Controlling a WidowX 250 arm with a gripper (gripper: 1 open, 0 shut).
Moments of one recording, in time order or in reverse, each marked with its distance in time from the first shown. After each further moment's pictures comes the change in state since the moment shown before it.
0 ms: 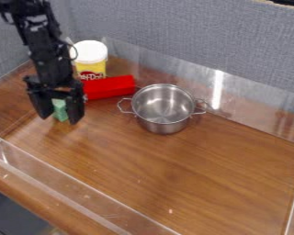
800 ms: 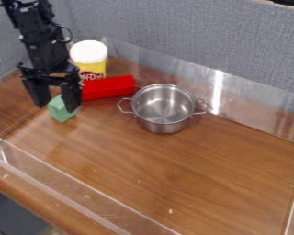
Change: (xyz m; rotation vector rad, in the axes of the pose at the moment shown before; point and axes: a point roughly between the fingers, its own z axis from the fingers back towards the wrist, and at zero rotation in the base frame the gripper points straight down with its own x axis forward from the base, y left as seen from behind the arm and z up) arm -0.008 -0.009 0.035 -0.022 -0.046 -0.028
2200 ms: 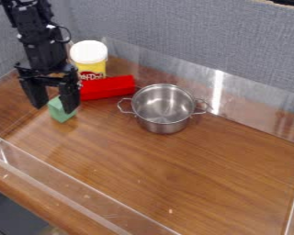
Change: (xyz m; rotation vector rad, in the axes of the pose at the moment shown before) arm -0.005 0.000 0.002 -0.001 0.026 0.013
